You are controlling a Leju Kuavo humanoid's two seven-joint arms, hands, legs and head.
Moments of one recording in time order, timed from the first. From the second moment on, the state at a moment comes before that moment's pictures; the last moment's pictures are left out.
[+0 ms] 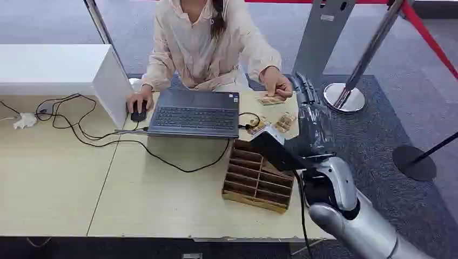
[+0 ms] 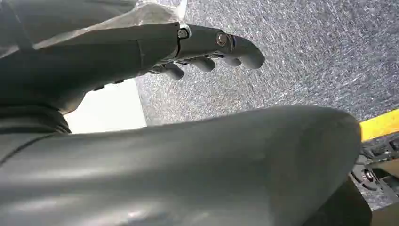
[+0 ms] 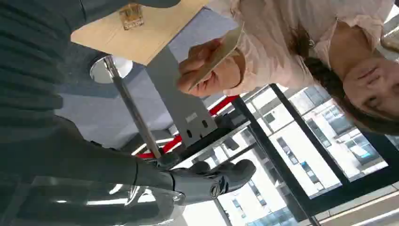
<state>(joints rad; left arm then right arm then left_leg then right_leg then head) -0.11 0.00 -1.17 -0.25 0.37 0.24 0.43 -0.42 -0.44 0.70 -1.89 0.79 -0.31 0.61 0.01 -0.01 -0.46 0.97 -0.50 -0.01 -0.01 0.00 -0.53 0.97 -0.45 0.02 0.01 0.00</state>
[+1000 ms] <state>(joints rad) -0.12 0.01 -1.17 -0.25 0.36 0.24 0.44 -0.49 -0.40 0.77 -1.69 0.80 -0.34 0.60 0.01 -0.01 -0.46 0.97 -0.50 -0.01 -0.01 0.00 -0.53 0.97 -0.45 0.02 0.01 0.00</state>
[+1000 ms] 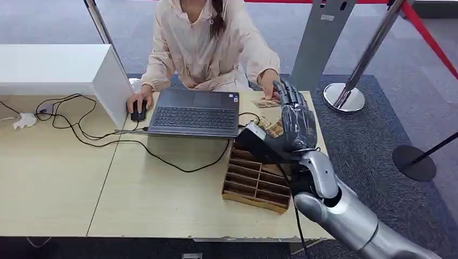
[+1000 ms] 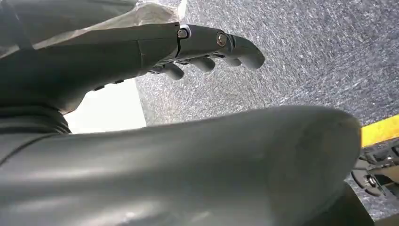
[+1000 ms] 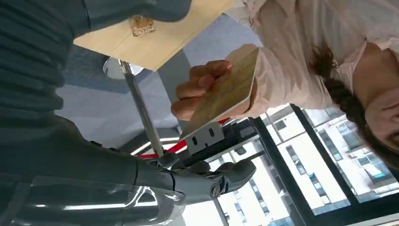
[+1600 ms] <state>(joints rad) -0.12 0.01 -1.17 -0.25 0.36 0.25 0.43 -0.51 -0.37 0.77 -1.64 0.83 -0.38 0.57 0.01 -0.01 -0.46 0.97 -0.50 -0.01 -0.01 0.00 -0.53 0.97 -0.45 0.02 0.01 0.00</state>
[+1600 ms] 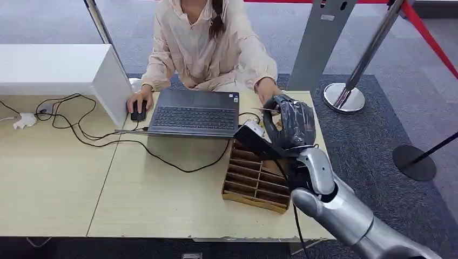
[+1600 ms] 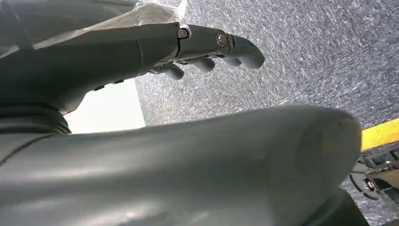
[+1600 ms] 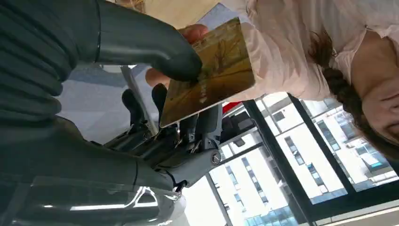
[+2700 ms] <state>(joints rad) -0.12 0.02 -1.17 -0.25 0.37 0.26 0.44 -0.45 -0.35 0.75 -1.69 0.82 -0.49 0.54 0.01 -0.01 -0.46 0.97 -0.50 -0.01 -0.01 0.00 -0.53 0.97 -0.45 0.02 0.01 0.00</state>
